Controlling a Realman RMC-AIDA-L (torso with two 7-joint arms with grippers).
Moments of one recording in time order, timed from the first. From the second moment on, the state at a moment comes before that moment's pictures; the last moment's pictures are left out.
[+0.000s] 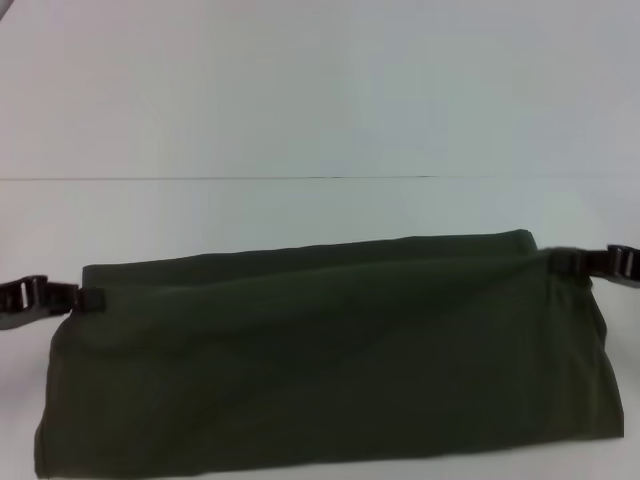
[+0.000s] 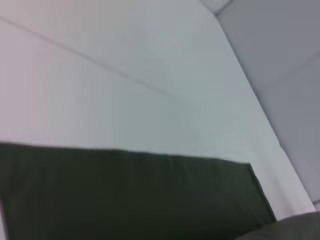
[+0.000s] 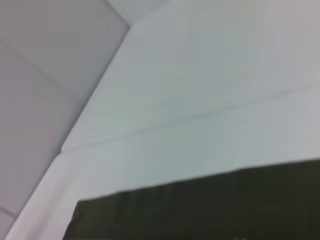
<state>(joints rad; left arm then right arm) -0.63 -1.92 0.21 0.67 2.47 1.64 -2.16 0.63 2.00 -0.31 -0.70 -2.33 -1.48 2.09</state>
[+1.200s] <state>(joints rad) -0.66 -2.09 0.33 0.67 2.30 1.13 -2.07 0.72 2.09 -0.58 -0.58 -2.16 -0.89 2.02</state>
